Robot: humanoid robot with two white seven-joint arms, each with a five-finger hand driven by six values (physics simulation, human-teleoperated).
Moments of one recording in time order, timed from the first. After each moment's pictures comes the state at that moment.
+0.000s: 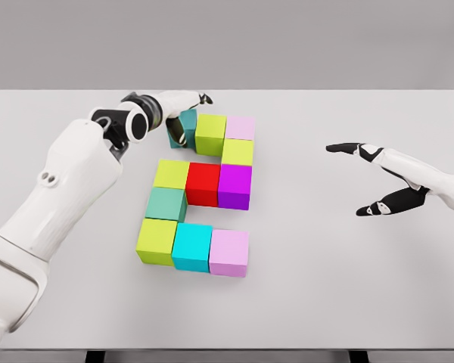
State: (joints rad) left arm -0.86 0.19 -0.68 -1.08 -0.67 0.22 -0.61; right arm -0.22 -0.81 0.28 -1.50 -0.23 -0.61 0.61
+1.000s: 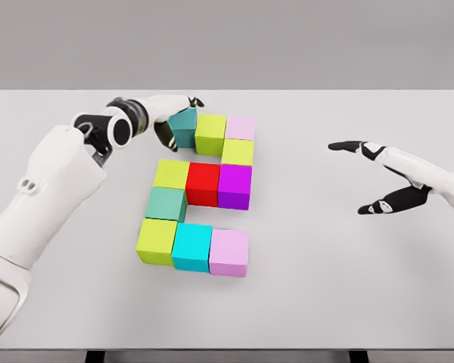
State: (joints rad) left arm -0.83 0.26 -0.68 -1.15 -0.62 0.20 -0.61; right arm -0.22 -0.81 0.27 -1.50 -0.23 -0.61 0.61
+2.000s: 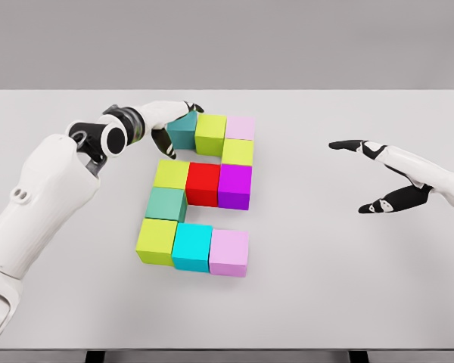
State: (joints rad) left arm -0.79 0.30 -0.68 -1.22 -0.60 0.20 -0.61; right arm -0.22 -0.81 0.26 -1.50 -0.23 -0.61 0.61
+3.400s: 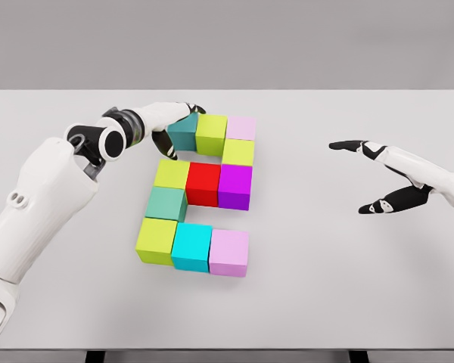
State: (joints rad) left arm -0.77 0.31 -0.68 -1.27 -0.59 0.20 -0.61; right arm -0.22 -0.81 0.26 -1.50 -0.23 -0.61 0.61
